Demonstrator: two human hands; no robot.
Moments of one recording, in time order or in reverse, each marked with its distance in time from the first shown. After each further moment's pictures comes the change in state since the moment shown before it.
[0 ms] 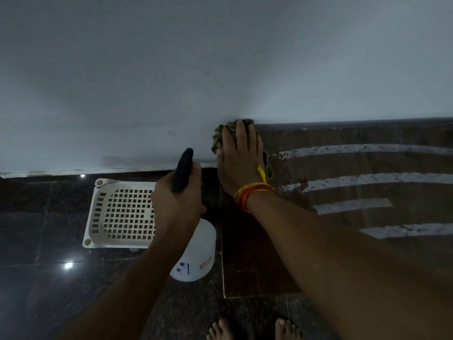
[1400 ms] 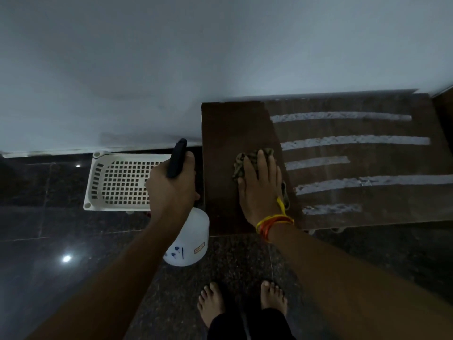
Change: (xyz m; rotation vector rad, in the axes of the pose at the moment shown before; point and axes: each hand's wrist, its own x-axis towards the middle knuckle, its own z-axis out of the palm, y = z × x) left_hand -0.085 0.001 -0.017 0.051 -0.026 0.004; right_hand -0.163 0.065 -0.011 -0.062 0.000 0.085
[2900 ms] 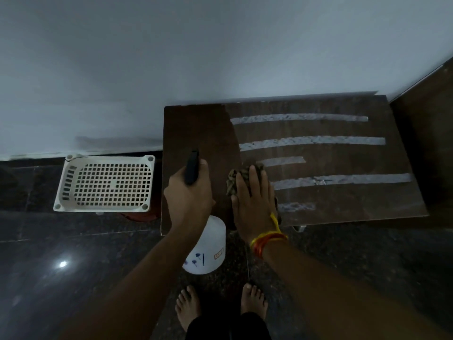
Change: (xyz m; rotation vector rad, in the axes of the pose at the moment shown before) left_hand -0.072 0.025 0.104 -0.093 0.028 -0.057; right_hand -0.037 0.088 -0.020 0.013 -0.067 -0.041
